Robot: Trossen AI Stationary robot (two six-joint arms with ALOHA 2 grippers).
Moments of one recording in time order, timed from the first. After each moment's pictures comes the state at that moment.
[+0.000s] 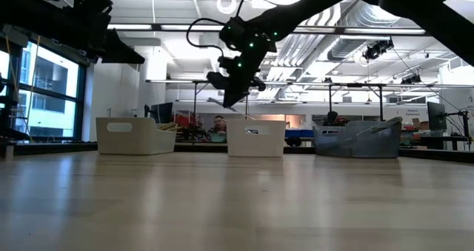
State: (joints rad) left arm 0.06 0.50 0.26 0.01 -0.53 0.00; right arm -0.46 2.21 1.91 -0.49 0.29 0.15
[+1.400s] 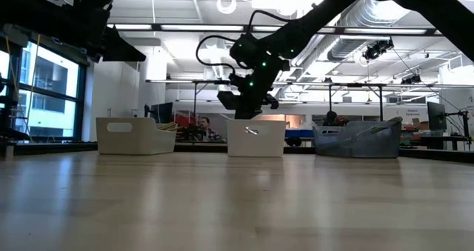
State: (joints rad) left arm 0.06 0.50 0.26 0.03 -0.50 0.00; right arm -0.46 2.12 1.57 -0.24 0.32 0.21
